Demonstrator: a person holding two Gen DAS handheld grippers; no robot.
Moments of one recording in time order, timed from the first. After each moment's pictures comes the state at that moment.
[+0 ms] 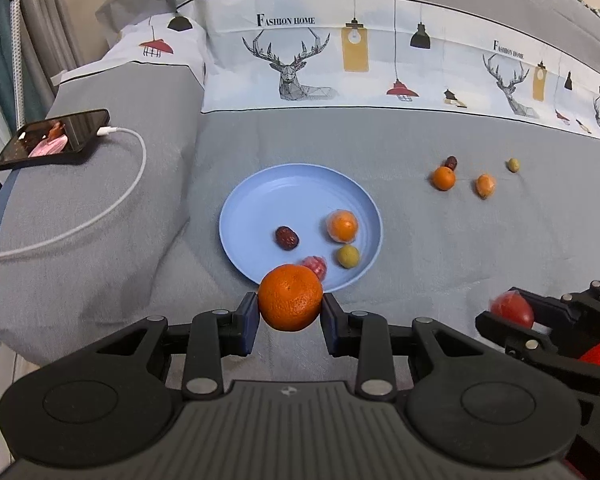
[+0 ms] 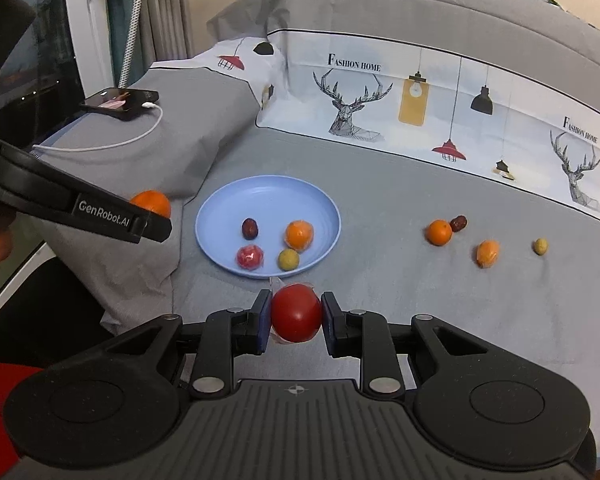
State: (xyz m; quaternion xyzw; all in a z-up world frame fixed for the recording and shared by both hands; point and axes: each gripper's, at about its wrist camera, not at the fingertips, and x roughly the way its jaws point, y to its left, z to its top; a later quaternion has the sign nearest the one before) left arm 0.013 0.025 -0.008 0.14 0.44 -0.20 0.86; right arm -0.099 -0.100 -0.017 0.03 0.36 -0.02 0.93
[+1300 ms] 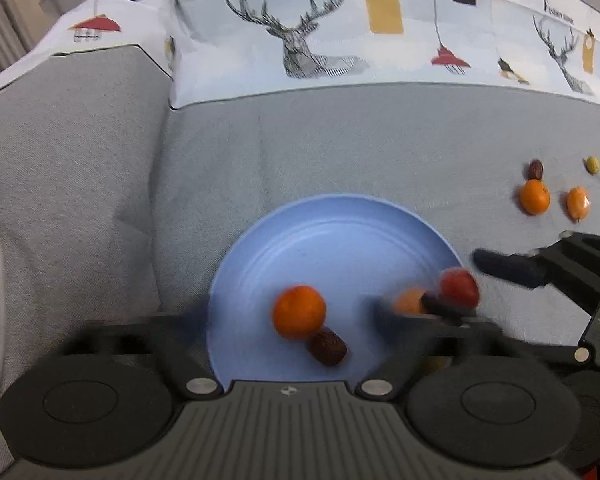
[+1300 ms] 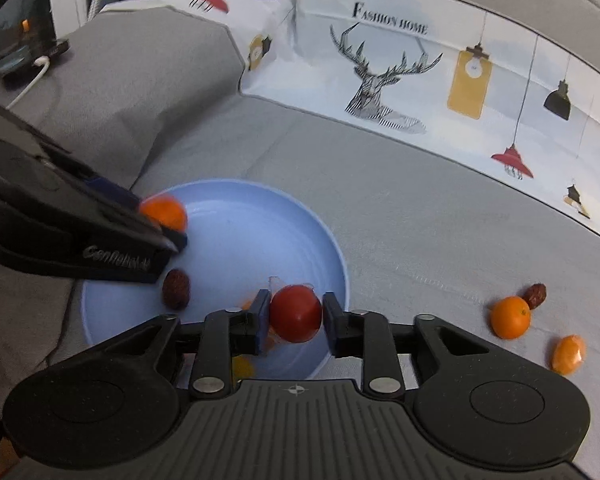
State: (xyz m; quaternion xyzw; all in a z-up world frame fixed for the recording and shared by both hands) left arm 0.173 -0.038 -0.093 0.18 0.46 -0.19 0.85; right arm 0.097 -0.128 -0.107 -0.01 0.40 0.00 0.91
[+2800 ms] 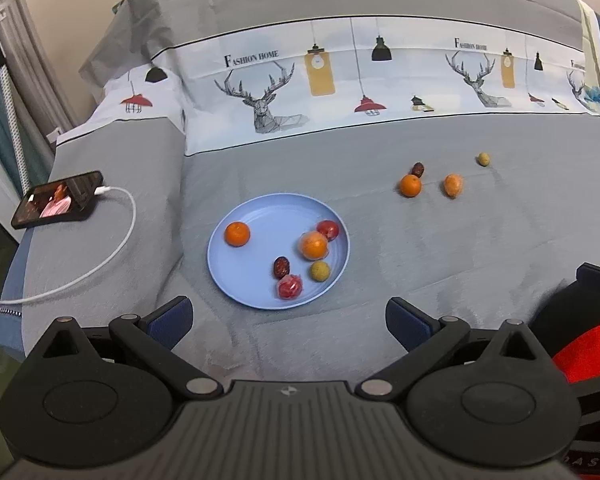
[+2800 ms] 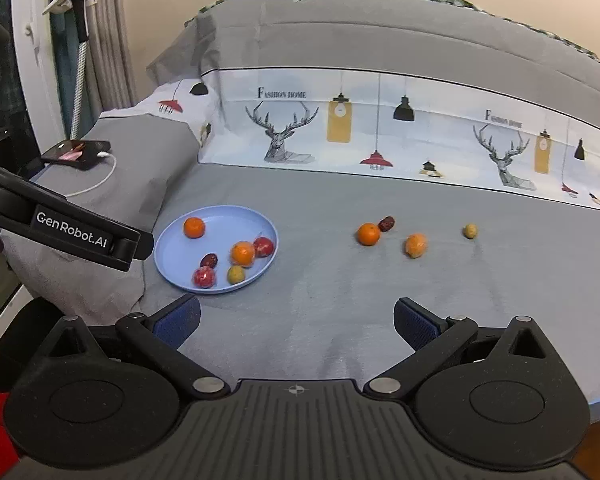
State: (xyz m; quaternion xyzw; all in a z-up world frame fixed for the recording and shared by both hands) left arm -0.040 -0.008 0.033 0.19 0.39 -0.22 0.87; right arm -0.166 -0.125 0.011 0.07 0.32 -0.12 0.94
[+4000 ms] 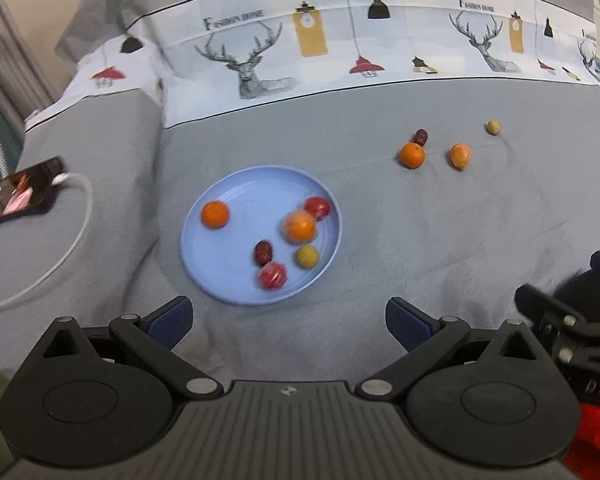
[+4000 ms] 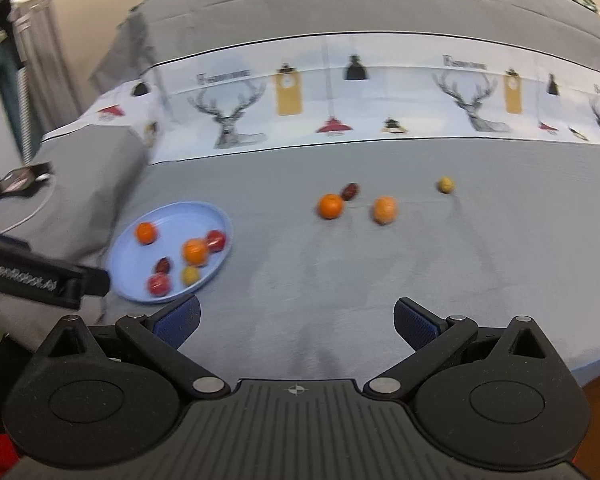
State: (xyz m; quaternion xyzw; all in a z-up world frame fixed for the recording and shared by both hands) left arm -0.005 -0.052 -0.006 0.22 0.44 -0.21 0.85; right arm -0.143 -0.183 -0.031 0.15 0.35 -0.19 0.91
